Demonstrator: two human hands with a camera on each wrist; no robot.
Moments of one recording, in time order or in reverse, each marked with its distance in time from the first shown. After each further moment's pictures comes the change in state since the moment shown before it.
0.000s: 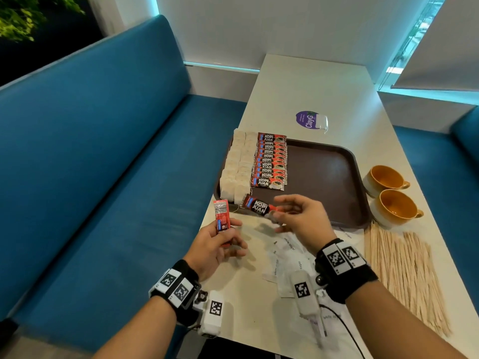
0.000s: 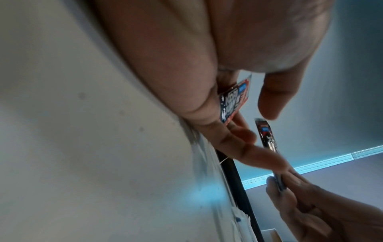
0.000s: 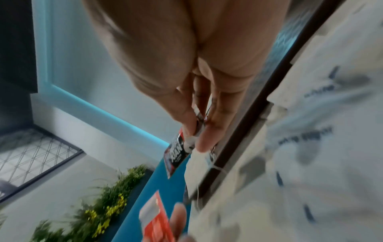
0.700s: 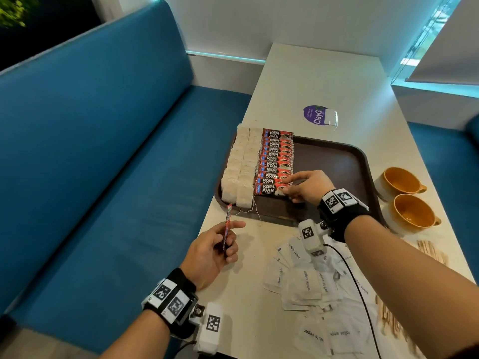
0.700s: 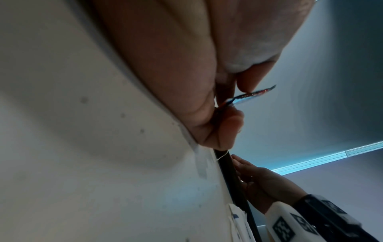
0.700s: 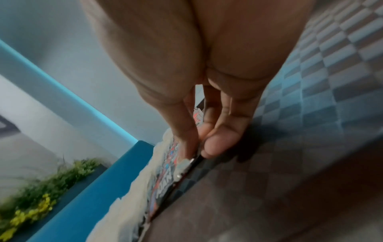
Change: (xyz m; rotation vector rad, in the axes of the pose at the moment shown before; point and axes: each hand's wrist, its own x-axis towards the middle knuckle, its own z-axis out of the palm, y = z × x) left_hand 0.007 -0.001 -0.006 -0.132 -0.005 -0.030; right_hand 0.126 -0.008 -0.031 -0.401 -0.006 0.147
